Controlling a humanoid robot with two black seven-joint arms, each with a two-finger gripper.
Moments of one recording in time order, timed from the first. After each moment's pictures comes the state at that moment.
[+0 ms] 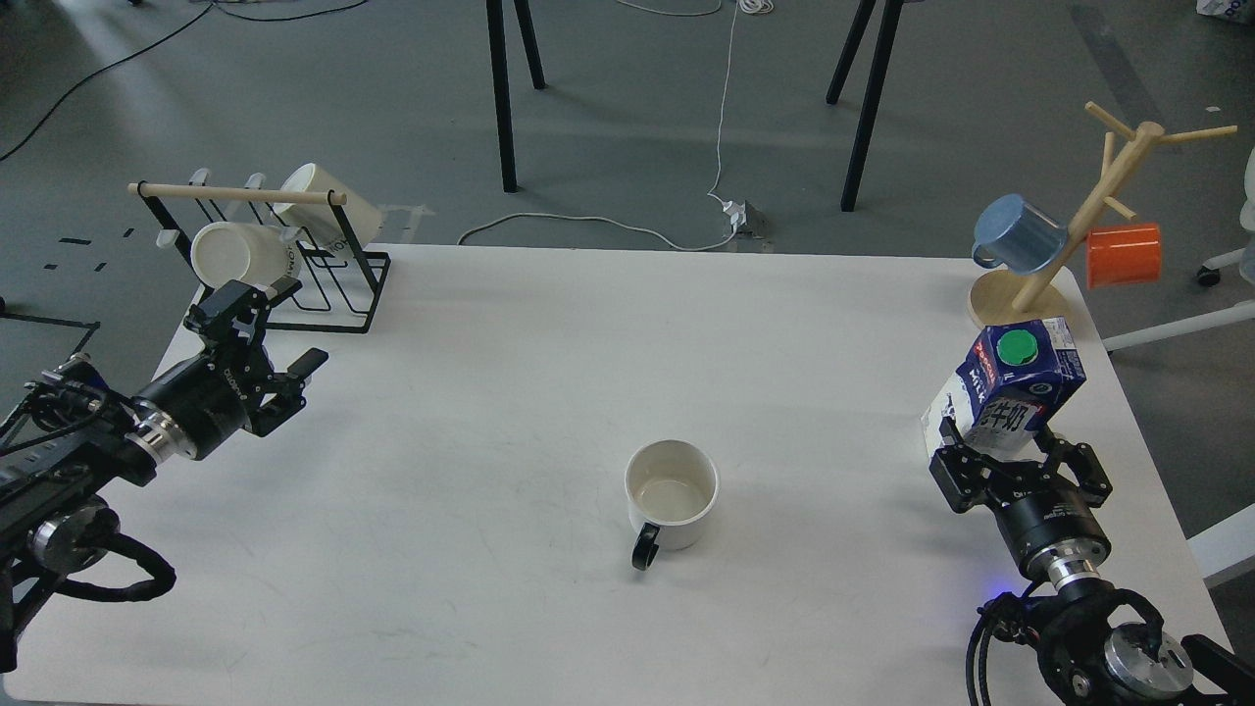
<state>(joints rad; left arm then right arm) -0.43 0.60 -0.61 -0.78 0.47 -0.49 -0.49 0.04 -0.37 0.91 1.07 0.82 0.49 0.15</state>
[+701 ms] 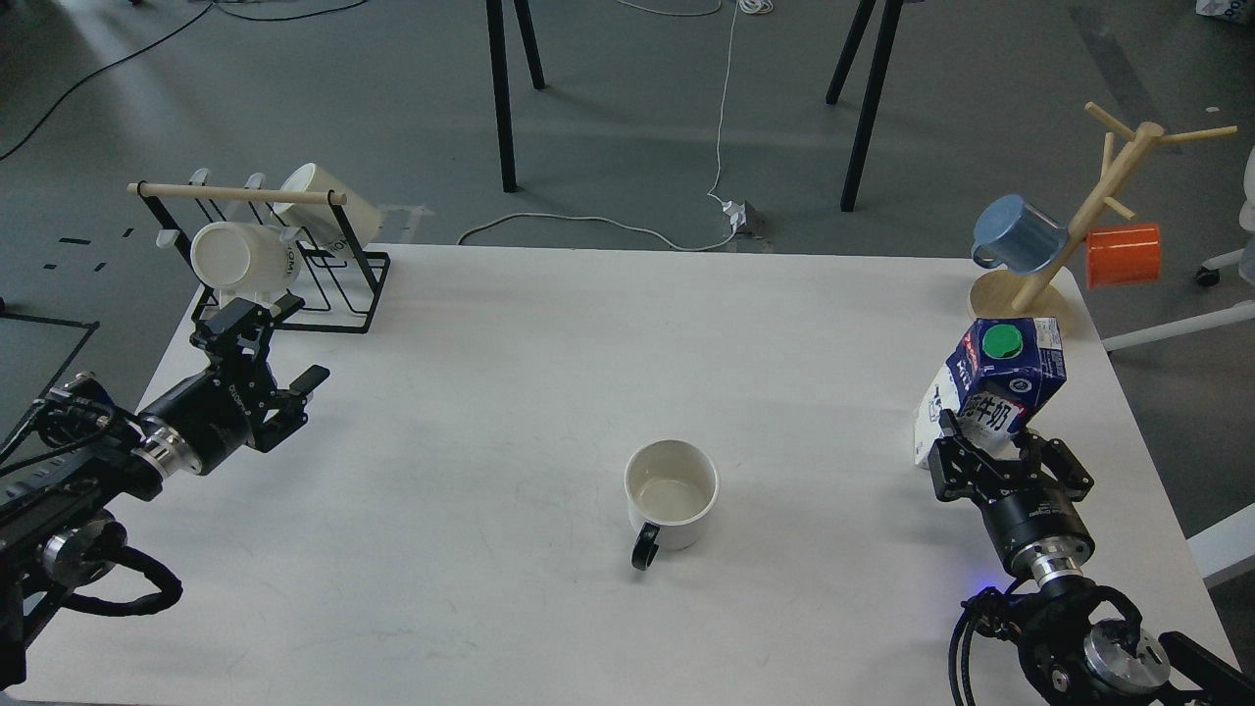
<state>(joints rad) -0.42 0.57 -0.61 -0.73 0.47 -0.49 -0.49 0.05 -0.34 0.91 1.05 0.82 0.49 0.17</state>
